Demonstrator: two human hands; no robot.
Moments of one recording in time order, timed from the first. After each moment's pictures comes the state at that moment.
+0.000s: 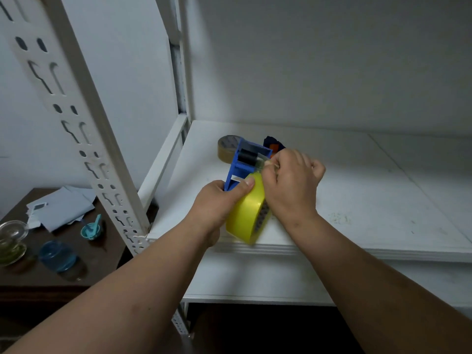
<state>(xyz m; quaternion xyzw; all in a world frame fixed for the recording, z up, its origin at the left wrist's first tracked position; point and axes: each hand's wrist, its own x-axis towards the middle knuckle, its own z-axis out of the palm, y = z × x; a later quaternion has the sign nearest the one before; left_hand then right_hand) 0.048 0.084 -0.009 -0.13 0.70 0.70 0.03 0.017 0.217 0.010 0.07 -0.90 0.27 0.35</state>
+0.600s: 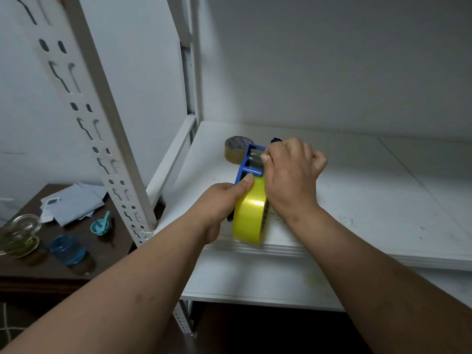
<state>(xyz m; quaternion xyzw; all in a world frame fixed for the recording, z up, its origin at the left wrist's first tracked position) 0.054 0.076 -0.001 -0.10 0.71 0.69 0.09 0.012 0.210 0.018 0.12 -0.90 0.18 0.38</state>
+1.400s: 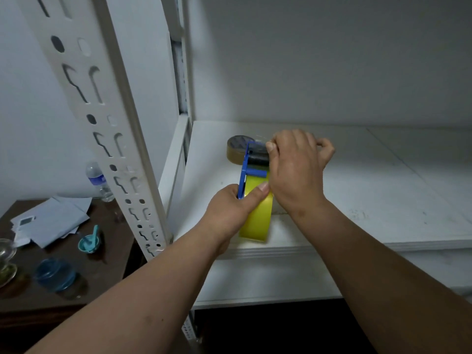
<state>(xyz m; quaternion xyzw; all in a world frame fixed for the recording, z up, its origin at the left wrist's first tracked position) 0.041 0.041 -0.018 -0.05 0.73 0.68 0.08 0.010 0.163 0.034 0.08 -0.91 0.14 0.39</state>
